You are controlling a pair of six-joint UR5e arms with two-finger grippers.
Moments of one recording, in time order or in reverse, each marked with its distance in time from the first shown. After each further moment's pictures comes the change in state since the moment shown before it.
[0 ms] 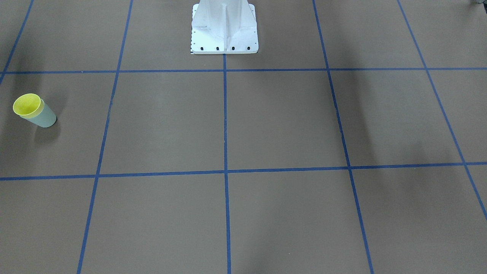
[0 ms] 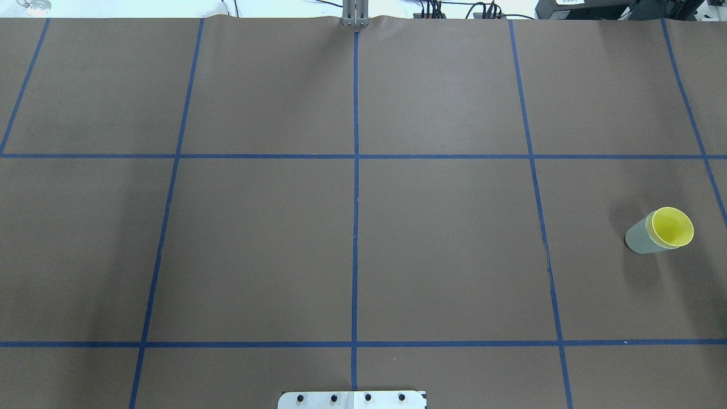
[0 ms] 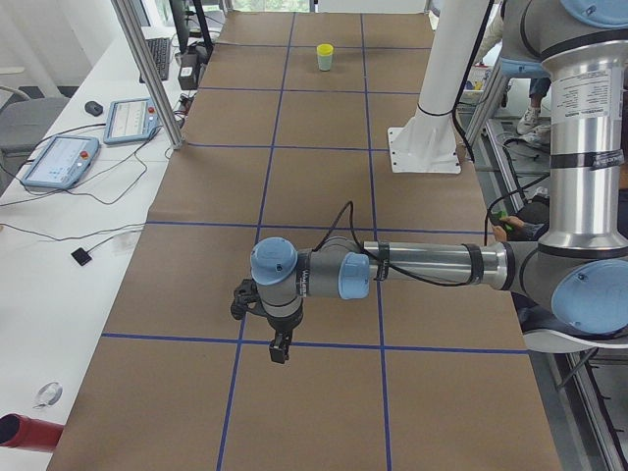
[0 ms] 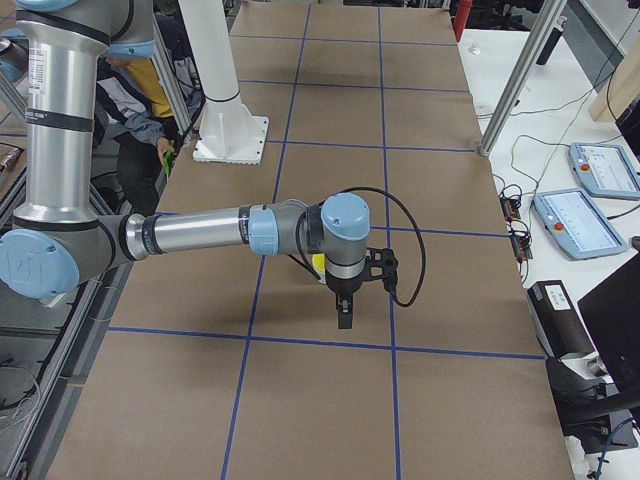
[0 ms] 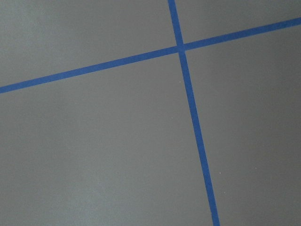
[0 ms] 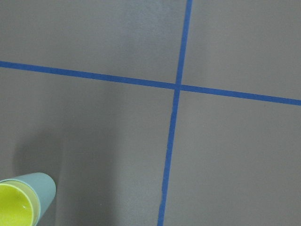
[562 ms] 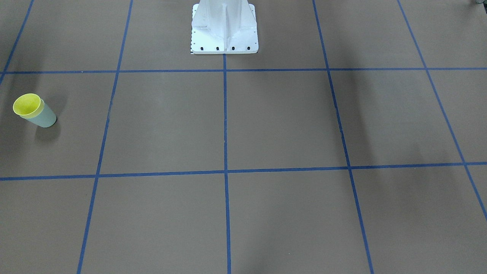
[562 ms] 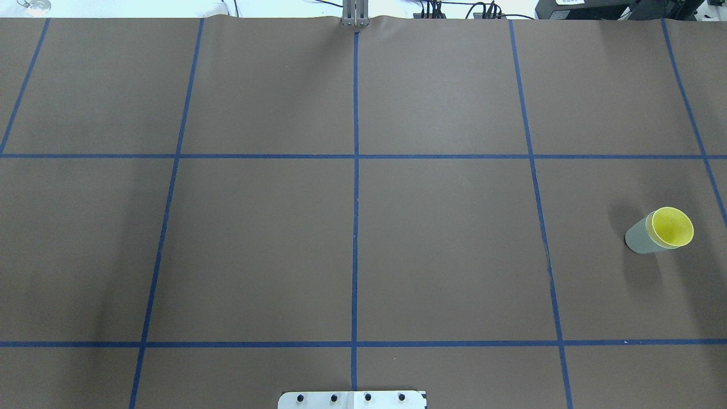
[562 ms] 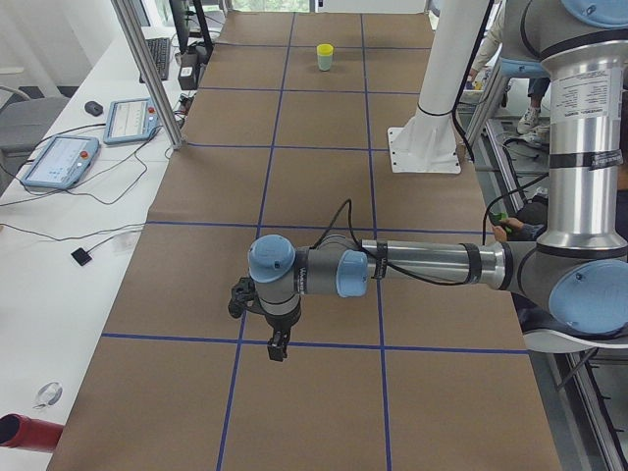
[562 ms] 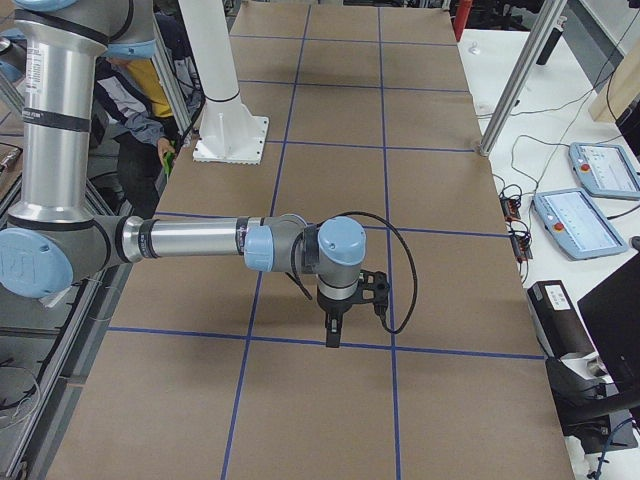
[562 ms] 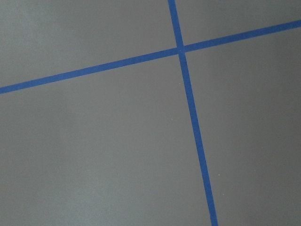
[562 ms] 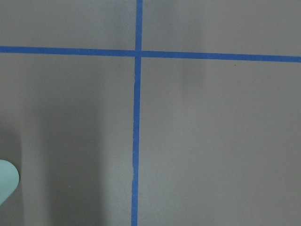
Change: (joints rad) left arm -0.012 -0.016 -0.008 0.010 -0.033 -0.066; right arm 0.003 -0.014 -0.053 -0.003 -0.001 0.000
